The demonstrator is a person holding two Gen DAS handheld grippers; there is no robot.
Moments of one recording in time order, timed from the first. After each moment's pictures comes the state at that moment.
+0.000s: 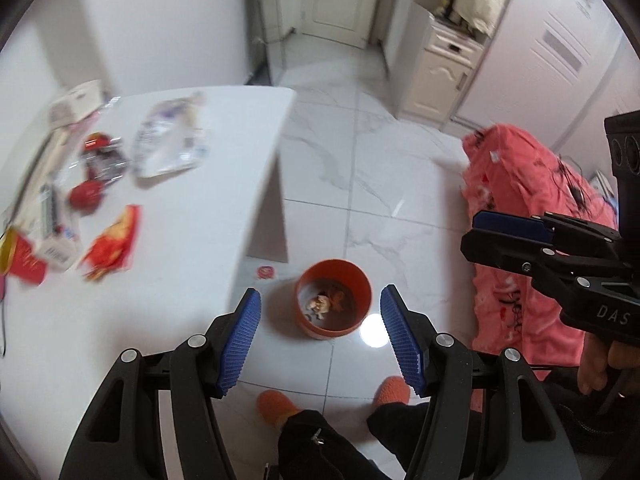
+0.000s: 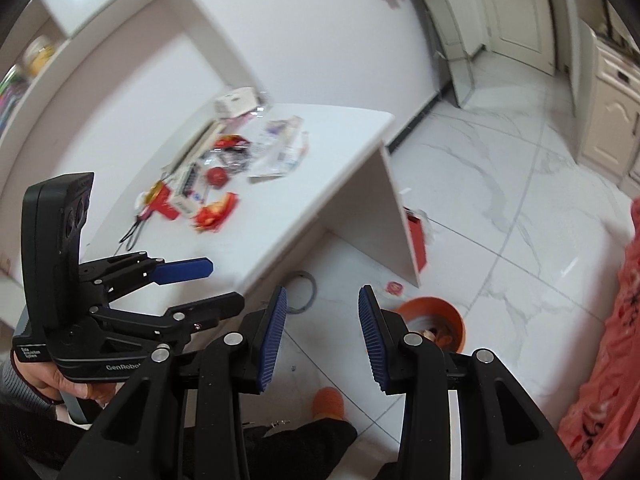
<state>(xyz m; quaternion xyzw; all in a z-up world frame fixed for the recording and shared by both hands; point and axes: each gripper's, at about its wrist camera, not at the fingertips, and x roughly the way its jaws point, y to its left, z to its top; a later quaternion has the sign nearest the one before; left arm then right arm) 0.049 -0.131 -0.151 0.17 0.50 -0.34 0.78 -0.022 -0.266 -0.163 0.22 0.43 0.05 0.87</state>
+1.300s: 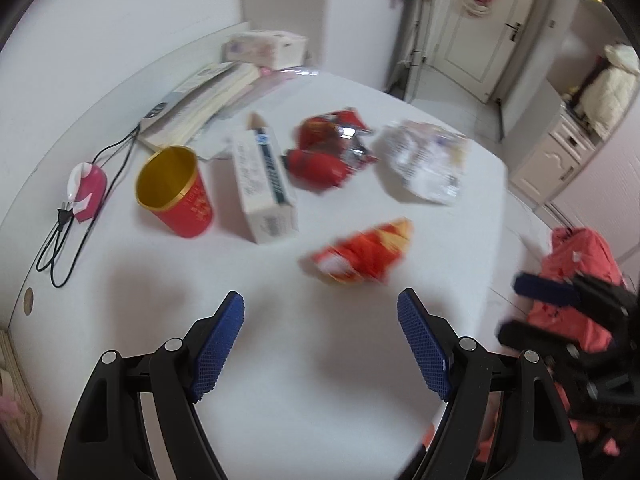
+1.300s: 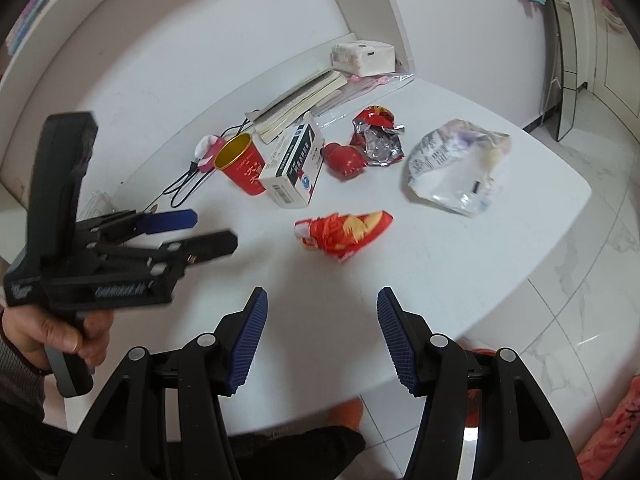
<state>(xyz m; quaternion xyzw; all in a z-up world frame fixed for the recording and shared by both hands) 0.178 0.045 -0.131 0.07 0.52 -0.16 0.84 0.151 -0.106 -0.167 0.13 0.47 0.17 0.85</state>
